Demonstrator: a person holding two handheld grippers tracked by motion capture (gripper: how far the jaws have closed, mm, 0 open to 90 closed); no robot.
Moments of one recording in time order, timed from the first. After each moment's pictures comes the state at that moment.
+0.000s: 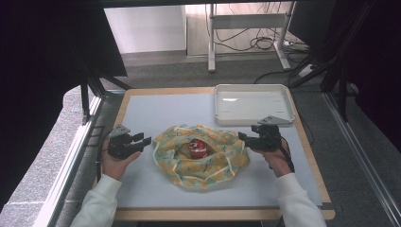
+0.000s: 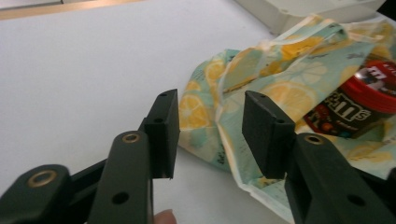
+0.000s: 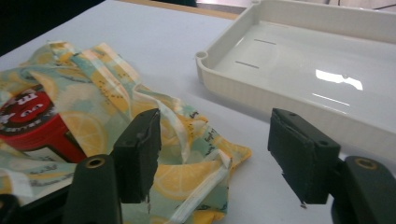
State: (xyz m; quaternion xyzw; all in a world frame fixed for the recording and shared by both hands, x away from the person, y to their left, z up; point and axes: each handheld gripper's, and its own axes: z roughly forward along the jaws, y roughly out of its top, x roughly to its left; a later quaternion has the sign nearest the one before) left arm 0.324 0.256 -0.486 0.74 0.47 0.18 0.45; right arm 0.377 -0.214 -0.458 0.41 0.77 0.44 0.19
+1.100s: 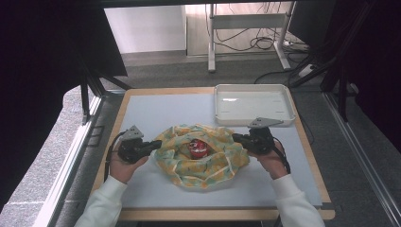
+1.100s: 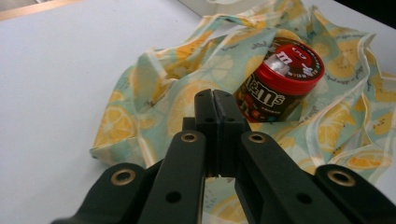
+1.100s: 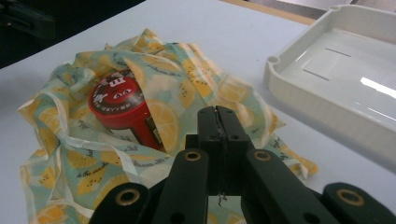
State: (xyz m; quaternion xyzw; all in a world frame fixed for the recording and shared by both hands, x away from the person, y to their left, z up) left arm 0.315 0.217 -0.473 0.79 0.39 0.14 0.45; right arm 0.361 -0.188 -0.444 0.33 0.82 0.45 0.13
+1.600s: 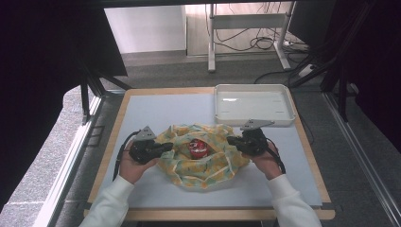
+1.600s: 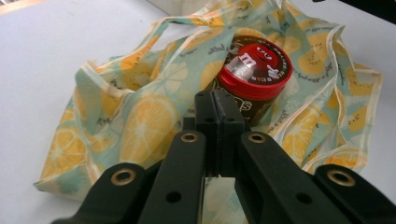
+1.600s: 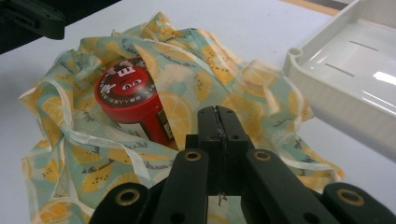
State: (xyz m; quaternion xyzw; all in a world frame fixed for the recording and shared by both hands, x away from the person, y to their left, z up) left arm 0.318 0.187 -0.472 0.81 0.36 0.12 0.45; right arm 0.363 -0.172 -0.453 0.32 0.84 0.43 0.12
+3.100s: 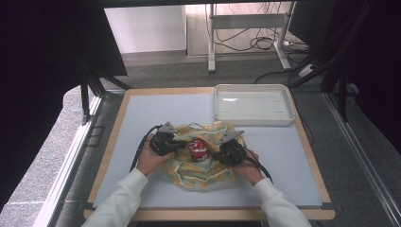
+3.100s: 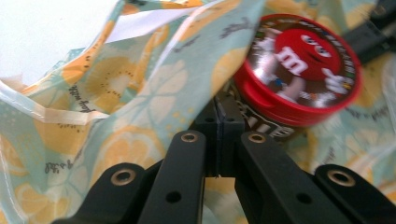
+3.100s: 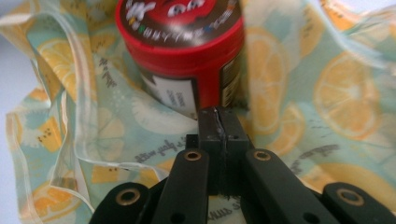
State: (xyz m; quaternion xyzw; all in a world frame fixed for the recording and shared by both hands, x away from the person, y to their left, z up) left arm 0.370 0.147 -0.501 0.84 0.35 0.08 0.40; right arm 0.356 -0.119 -0.502 0.27 0.89 0.35 0.08
